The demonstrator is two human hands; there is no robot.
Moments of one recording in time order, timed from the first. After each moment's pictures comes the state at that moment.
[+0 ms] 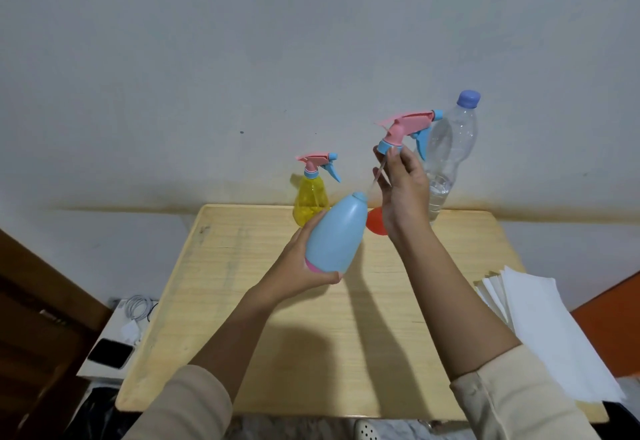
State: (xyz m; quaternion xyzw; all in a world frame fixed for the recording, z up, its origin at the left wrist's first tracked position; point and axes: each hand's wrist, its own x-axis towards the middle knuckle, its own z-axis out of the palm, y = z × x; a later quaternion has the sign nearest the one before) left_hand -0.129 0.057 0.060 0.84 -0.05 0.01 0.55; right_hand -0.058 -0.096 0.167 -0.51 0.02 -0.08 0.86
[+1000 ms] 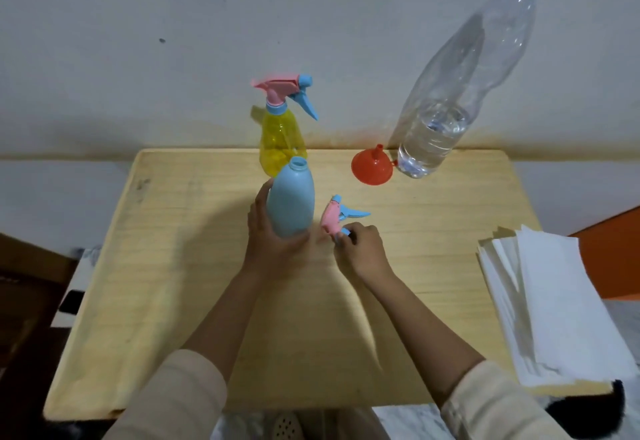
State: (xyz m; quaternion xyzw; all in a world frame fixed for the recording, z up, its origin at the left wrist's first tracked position) left_hand -0.078 0.052 -0.055 0.83 0.12 0.12 0.54; right_hand -0.055 -0.116 -0.053 -0.89 0.05 0.15 0.44
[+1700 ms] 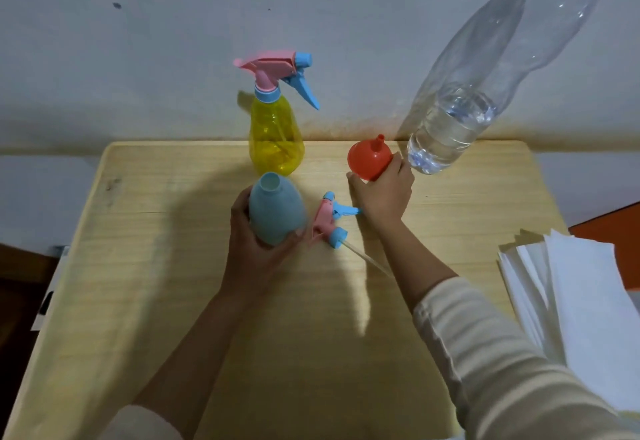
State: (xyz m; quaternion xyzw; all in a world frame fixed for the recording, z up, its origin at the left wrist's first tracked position) left_hand -0.074 0.065 -0.064 0.79 0.08 0.13 0.59; right_hand 0.056 -0.112 -0.071 -0.92 0.15 -0.07 0.35
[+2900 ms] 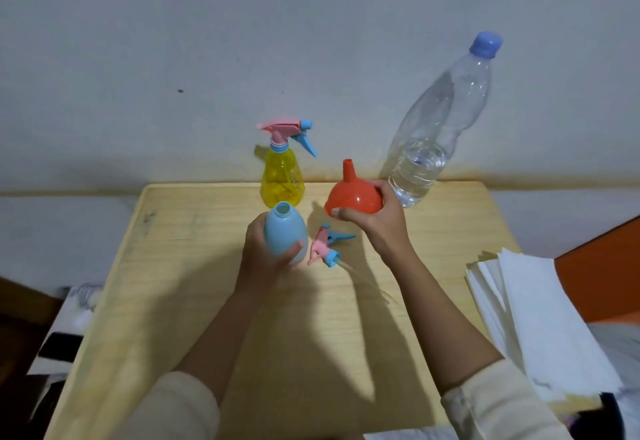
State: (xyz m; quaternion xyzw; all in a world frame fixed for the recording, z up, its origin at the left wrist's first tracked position) left_hand -0.070 0.069 -0.029 0.82 0.10 0.10 0.56; right_hand -0.027 -0.121 0.056 -0.77 0.01 0.01 0.64
